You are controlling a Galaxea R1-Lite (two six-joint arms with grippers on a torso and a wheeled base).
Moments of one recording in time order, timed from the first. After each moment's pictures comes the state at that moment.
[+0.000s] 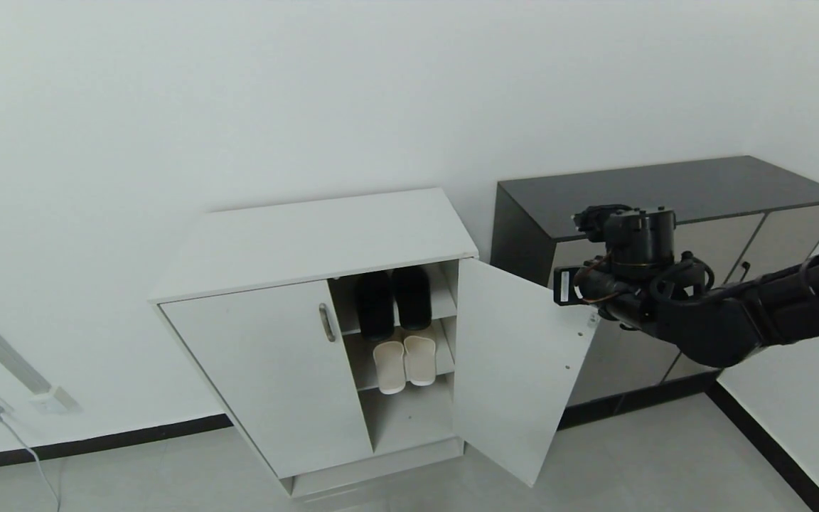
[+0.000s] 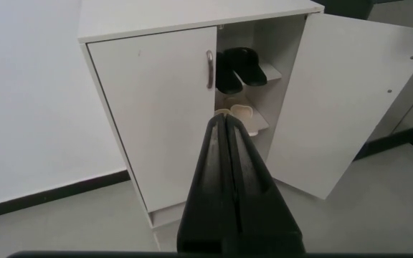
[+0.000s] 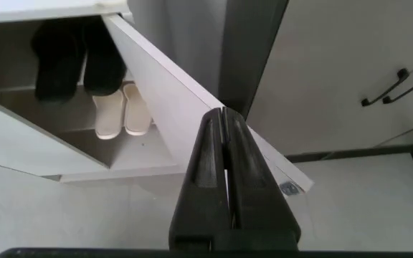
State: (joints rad) left arm 0.00 0.00 0.00 0.00 -0.06 0.02; right arm 0.43 1.99 -1.17 -0.53 -0.29 0.11
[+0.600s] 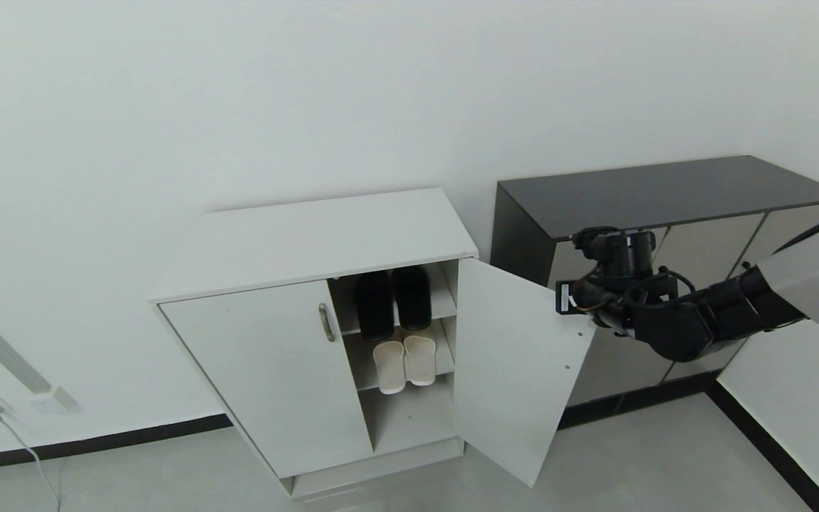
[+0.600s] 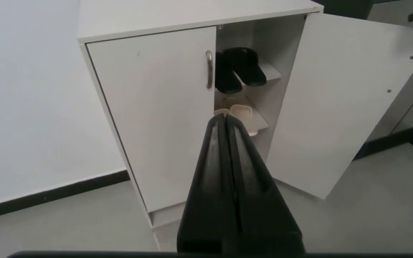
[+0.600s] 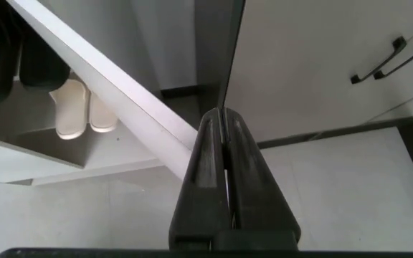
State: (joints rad) left arm 0.00 0.00 0.00 0.00 -0.06 0.02; right arm 0.37 2.15 -1.25 -0.54 -0.28 0.11
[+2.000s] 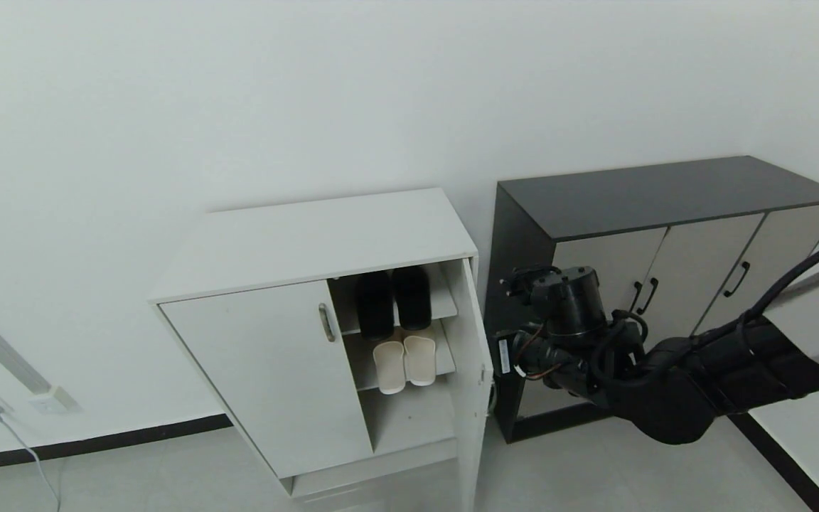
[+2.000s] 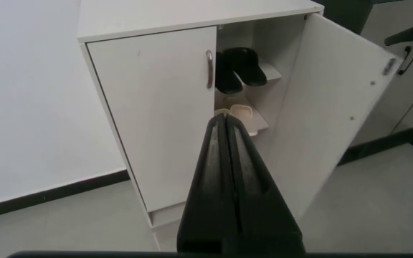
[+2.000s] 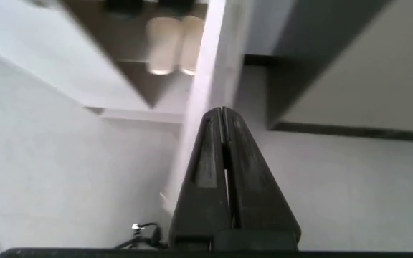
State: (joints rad) left arm 0.00 0.00 0.00 0.00 -0.06 0.02; right arm 0.69 2.02 -1.05 -0.53 -0.26 0.17
